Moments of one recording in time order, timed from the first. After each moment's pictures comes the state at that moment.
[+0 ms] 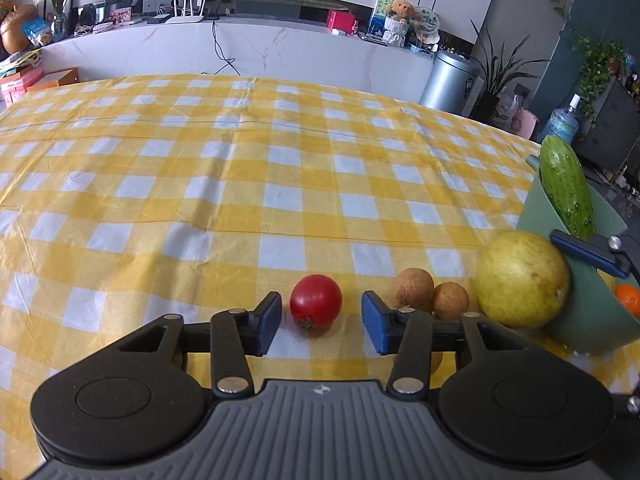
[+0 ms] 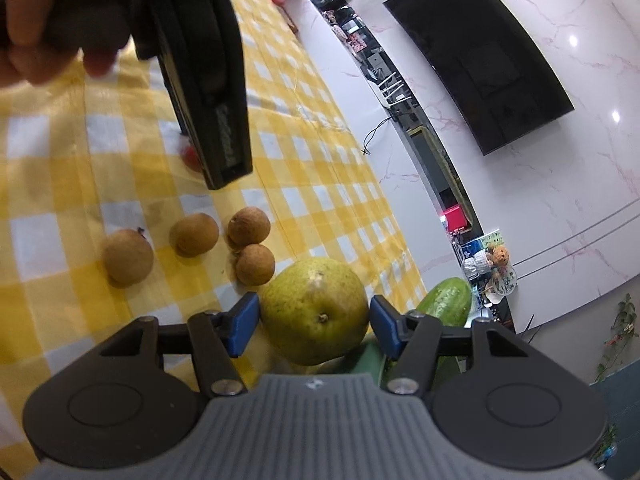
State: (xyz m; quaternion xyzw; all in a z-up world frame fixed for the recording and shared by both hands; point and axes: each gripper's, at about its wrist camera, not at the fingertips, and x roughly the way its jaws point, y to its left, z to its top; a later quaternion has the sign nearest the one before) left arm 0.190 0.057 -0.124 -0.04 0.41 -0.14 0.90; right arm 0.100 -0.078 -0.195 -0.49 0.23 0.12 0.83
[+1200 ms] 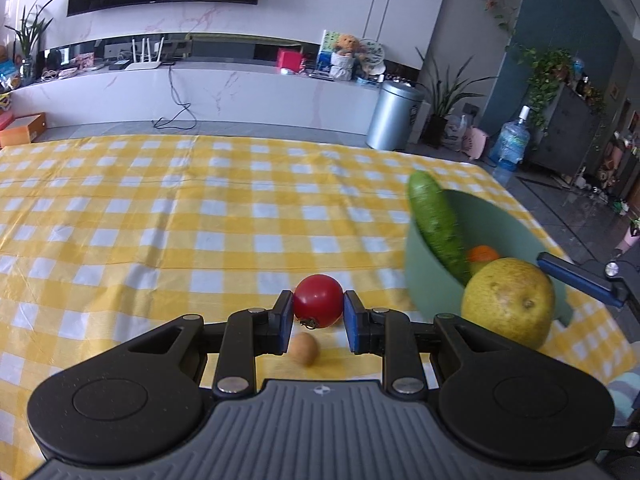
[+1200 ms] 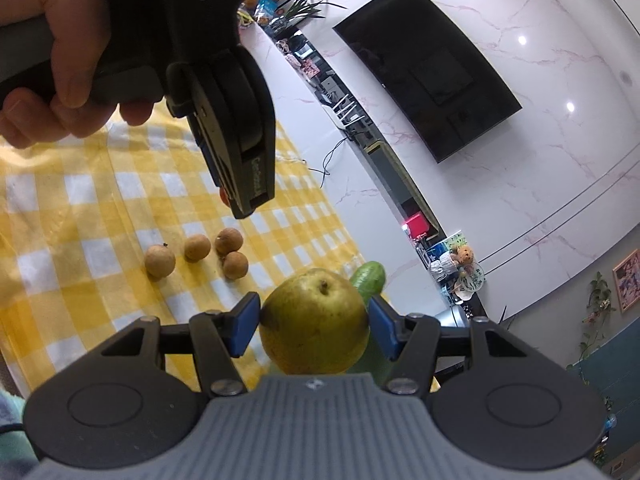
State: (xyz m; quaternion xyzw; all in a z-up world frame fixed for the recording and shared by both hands) left arm 0.130 0.024 -0.059 -0.03 0.36 -0.20 0.91; right arm 0.009 -0.098 -0.134 -0.45 0.18 0.08 0.87
